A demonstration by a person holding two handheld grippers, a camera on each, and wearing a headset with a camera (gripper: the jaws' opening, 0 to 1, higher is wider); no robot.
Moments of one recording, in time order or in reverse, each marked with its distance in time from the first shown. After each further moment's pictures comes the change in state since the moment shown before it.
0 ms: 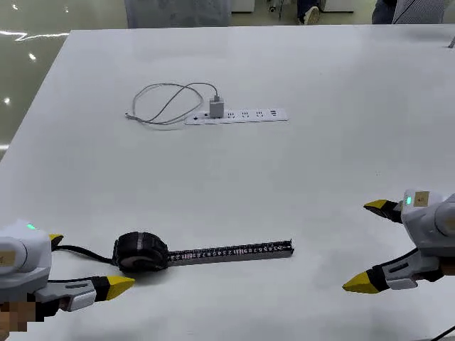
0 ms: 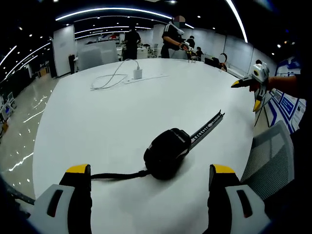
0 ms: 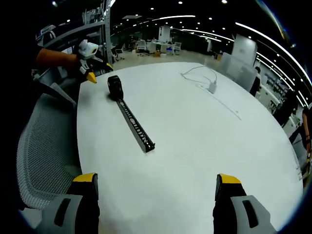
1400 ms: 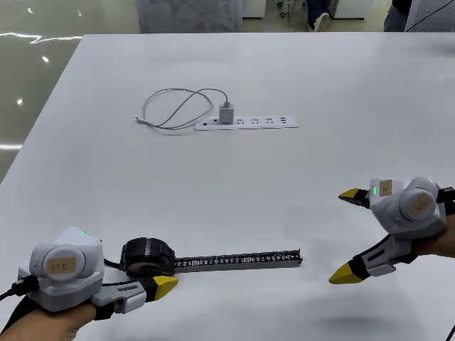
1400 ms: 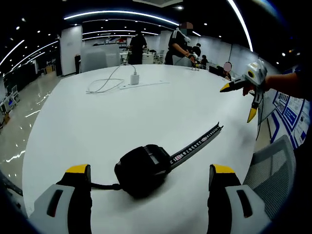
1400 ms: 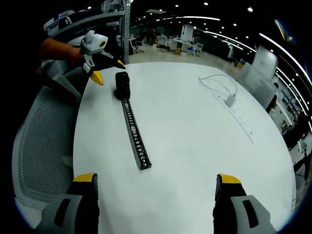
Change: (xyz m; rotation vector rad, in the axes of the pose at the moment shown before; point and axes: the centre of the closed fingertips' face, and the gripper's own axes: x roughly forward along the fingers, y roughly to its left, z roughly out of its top) left arm 0.029 -0.035 0.015 -0.069 -0.058 0.026; right arm 0.037 -0.014 0.033 -0.163 0.040 0.093
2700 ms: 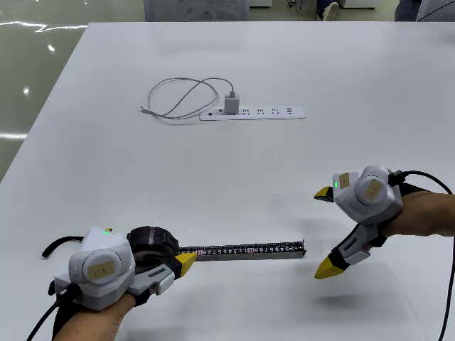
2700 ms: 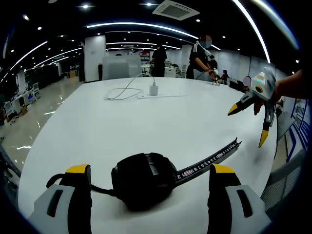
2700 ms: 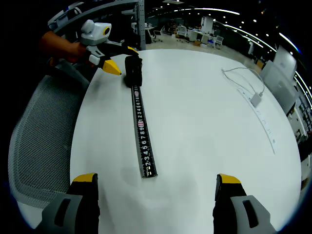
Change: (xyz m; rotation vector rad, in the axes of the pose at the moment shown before) left arm 0.018 0.007 0.004 -0.099 -0.139 0.221; right arm 0.053 0.009 0.002 -0.079 0.100 0.157
